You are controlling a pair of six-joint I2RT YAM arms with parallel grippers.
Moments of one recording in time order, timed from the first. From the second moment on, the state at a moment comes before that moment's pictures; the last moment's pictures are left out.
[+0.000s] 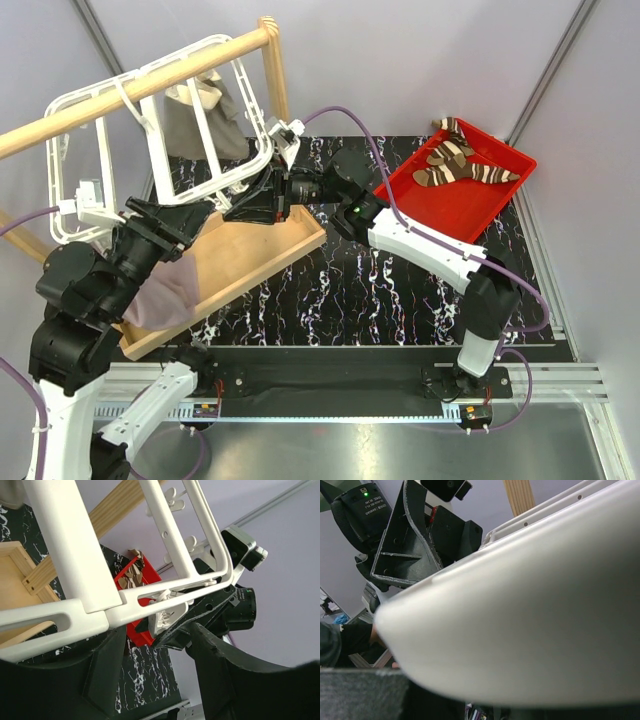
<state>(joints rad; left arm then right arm) -0.36 0.63 1.37 -0.73 0.03 -0.92 0.90 1.79 1.61 0.64 -0.88 0.76</state>
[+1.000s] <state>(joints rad) -0.43 0.71 1.32 -0.68 -0.15 -0.85 0.93 1.84 1.75 0.28 -0.72 0.60</state>
